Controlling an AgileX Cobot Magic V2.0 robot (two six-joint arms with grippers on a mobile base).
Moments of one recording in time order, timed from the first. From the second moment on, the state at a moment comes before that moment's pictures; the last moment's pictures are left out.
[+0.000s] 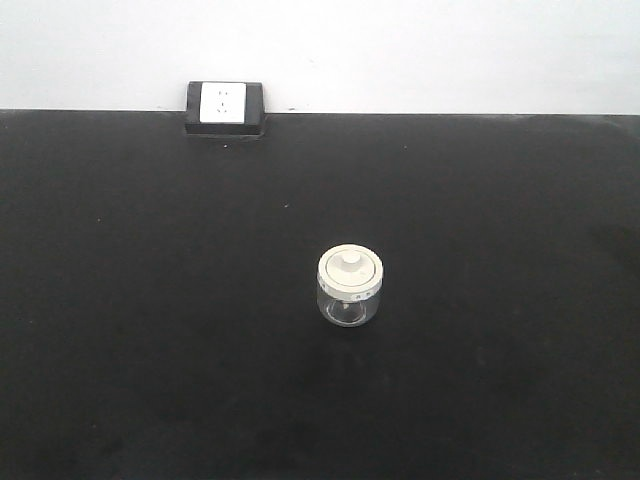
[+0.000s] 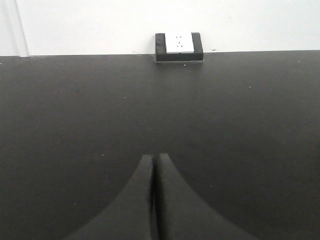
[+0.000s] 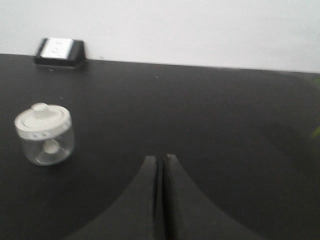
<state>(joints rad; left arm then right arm) -0.02 -0.01 0.03 0.01 0.22 -0.01 0.07 0.11 -0.19 0.00 0.38 -0.04</state>
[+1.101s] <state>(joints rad) -0.02 -0.01 0.03 0.01 0.22 -0.01 0.02 -0.01 0.03 0.05 0.18 -0.03</state>
